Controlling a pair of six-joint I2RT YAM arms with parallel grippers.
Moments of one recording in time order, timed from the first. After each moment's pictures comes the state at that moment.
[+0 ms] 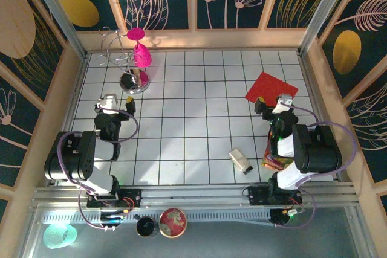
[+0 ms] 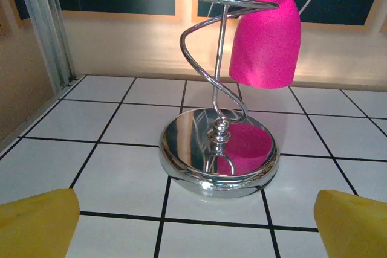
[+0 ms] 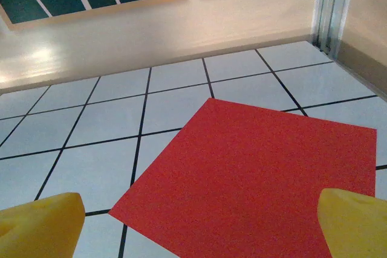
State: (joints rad) left arm 0.00 1.53 0.21 1.22 -0.02 -0.07; right arm -0.04 1.56 0.21 1.21 -0.02 0.13
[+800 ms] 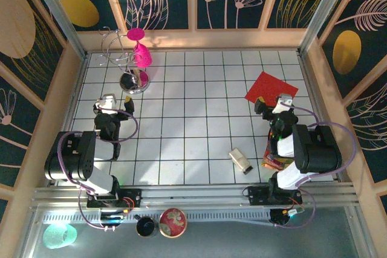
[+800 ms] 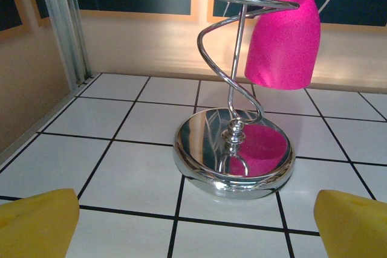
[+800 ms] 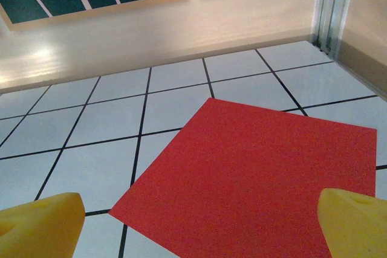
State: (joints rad) left arm 0.00 1.53 0.22 1.22 -0.07 -0.07; right arm -0.04 1.56 0.21 1.21 -0.03 0.13
